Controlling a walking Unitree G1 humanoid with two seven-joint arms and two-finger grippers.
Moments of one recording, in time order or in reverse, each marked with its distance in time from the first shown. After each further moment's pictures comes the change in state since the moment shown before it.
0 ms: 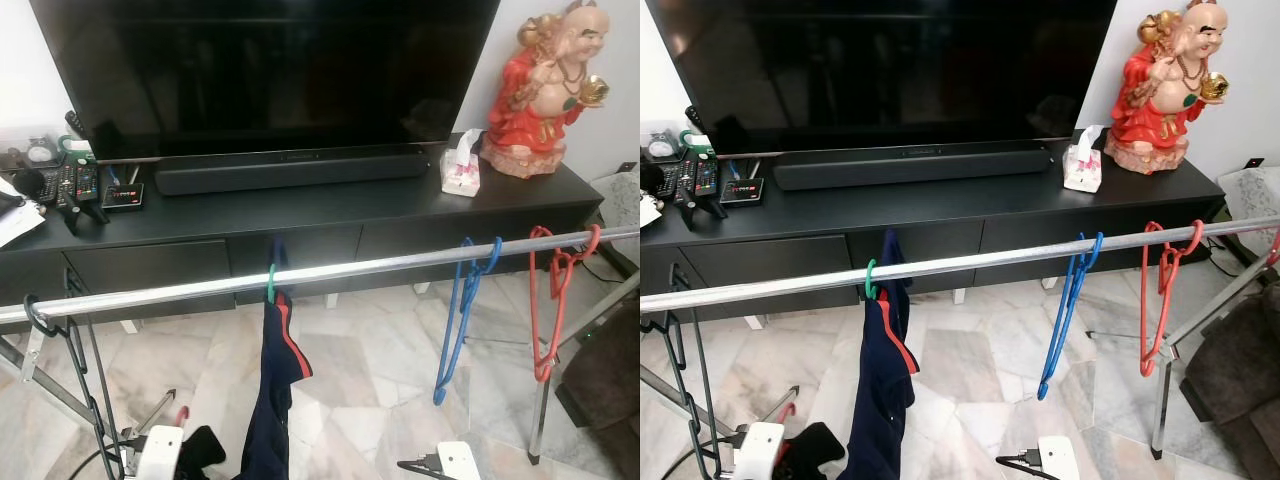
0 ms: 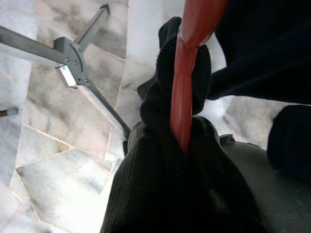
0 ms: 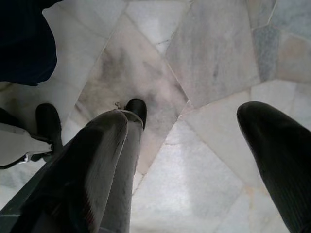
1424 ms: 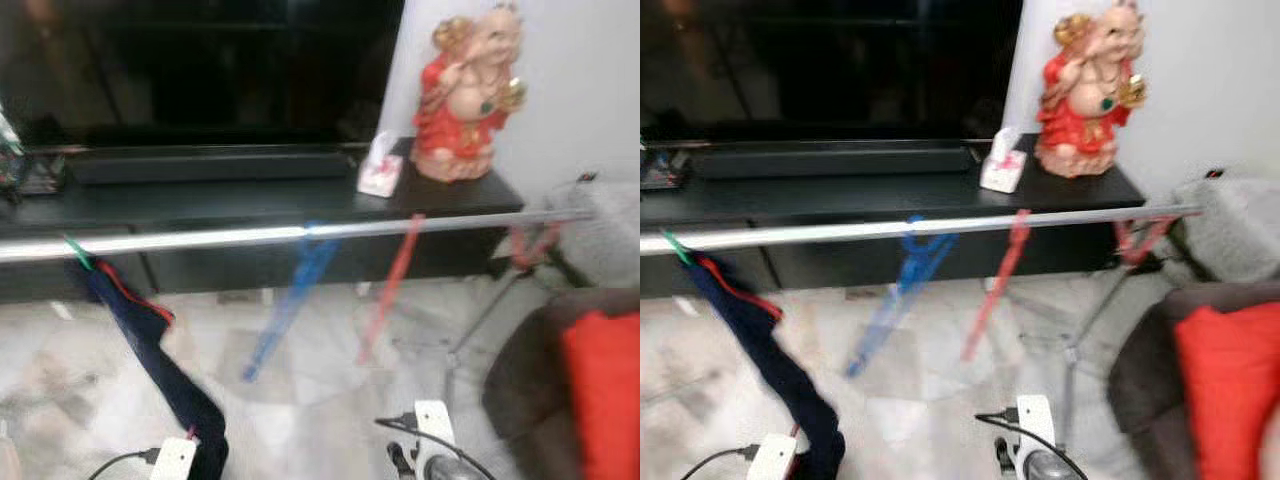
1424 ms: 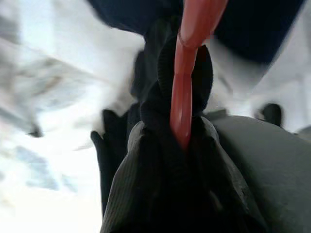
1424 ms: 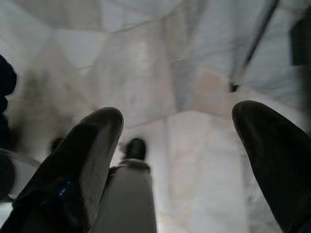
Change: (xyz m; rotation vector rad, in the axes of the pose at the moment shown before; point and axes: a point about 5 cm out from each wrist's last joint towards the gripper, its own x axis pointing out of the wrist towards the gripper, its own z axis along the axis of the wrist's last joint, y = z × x) left arm -0.002 -0.015 -0.013 0.052 0.036 -0.042; right arm 0.006 0.036 0.059 -0.002 -0.077 0.042
